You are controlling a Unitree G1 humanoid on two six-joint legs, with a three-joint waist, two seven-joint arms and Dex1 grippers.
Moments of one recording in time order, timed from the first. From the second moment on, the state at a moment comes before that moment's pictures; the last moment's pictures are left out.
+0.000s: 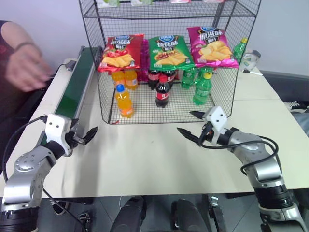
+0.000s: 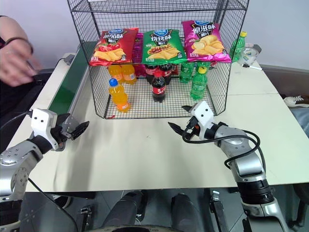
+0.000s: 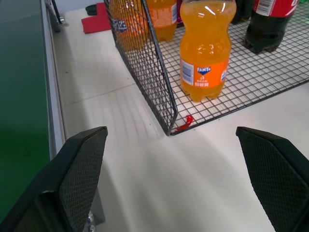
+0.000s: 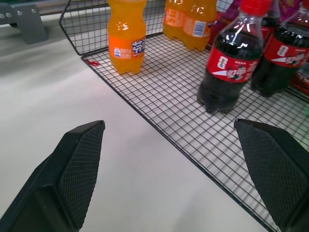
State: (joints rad) left arm -0.01 0.62 0.33 -0.21 -0.42 0.43 -0.56; right arm -0.26 -0.53 0.02 -0.21 0.26 0.37 0.73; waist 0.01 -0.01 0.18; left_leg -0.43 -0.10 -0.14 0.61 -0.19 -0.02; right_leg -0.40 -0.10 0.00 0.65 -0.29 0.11
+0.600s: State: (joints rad) left arm -0.03 0.60 0.34 -0.21 -0.41 0.43 -0.48; right arm -0.29 -0.52 0.02 -0.16 0.21 0.32 0.63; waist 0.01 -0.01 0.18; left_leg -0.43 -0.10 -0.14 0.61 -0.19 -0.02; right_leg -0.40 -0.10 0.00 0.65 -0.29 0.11
